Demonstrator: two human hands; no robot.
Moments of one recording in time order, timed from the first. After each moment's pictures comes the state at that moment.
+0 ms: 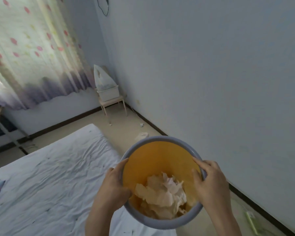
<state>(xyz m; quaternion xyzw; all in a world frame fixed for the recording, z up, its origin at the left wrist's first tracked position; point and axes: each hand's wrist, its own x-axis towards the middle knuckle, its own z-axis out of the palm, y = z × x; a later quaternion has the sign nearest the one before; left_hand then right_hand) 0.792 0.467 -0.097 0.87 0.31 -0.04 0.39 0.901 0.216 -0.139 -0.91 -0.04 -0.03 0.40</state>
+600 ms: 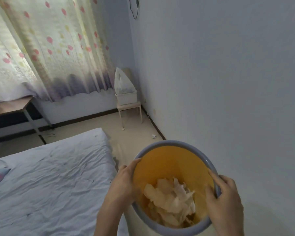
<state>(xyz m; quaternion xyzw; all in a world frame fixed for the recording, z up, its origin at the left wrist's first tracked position) 1.083 0.414 -0.085 0.87 0.35 0.00 0.35 1.212 0.187 -0.129 -0.90 -0.07 0.01 0.44</state>
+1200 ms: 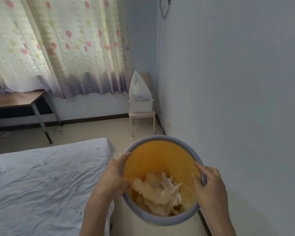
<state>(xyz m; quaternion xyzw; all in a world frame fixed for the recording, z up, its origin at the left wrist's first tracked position) 1.292 0.661 -0.101 0.81 0.44 0.07 0.39 1.483 0.457 -0.137 -0.87 -0.22 0.04 0.43</state>
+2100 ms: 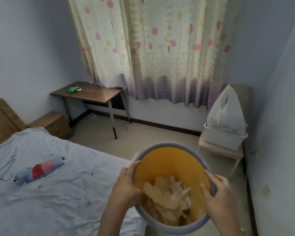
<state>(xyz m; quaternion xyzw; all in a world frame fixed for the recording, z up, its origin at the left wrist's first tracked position) 1.465 1.129 -0.126 0.65 0.66 0.16 0.34 1.730 1.068 -0.159 -0.81 -0.42 0.22 0.35</state>
